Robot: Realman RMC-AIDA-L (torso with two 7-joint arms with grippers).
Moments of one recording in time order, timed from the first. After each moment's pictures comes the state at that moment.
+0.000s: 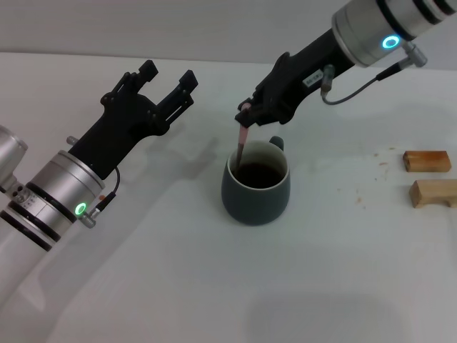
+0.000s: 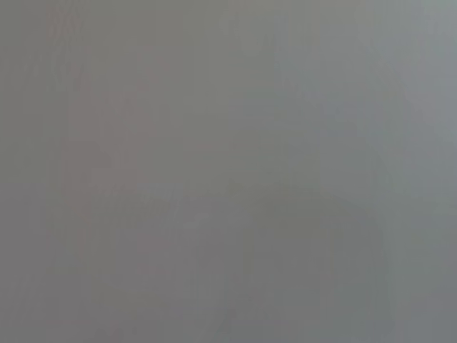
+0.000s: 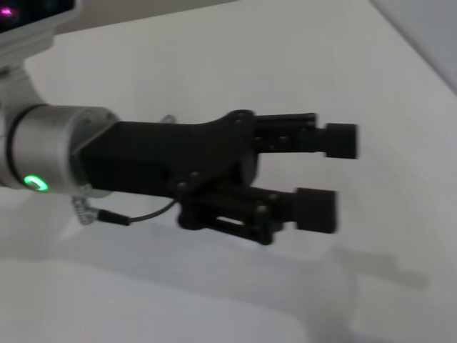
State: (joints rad) left arm -0.48 -2.06 -0.90 -0.29 2.78 1.25 -0.60; right arm 1.12 2.03 -0.99 -0.75 -2.39 -1.49 1.97
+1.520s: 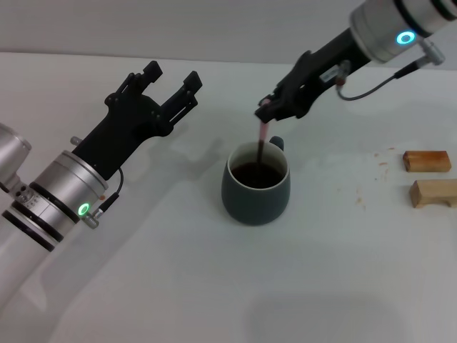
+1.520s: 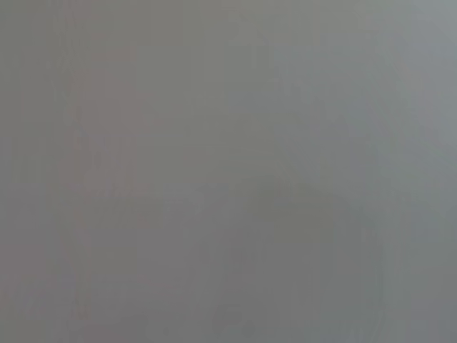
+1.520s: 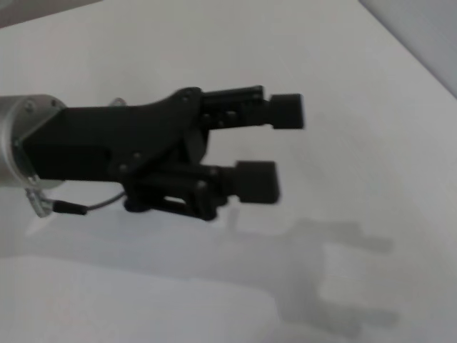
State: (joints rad) left arm -0.48 -2.06 -0.89 -0.29 2.78 1.24 -0.61; right arm 1.11 2.00 -1.00 -0.73 -2.42 -1.47 2.04
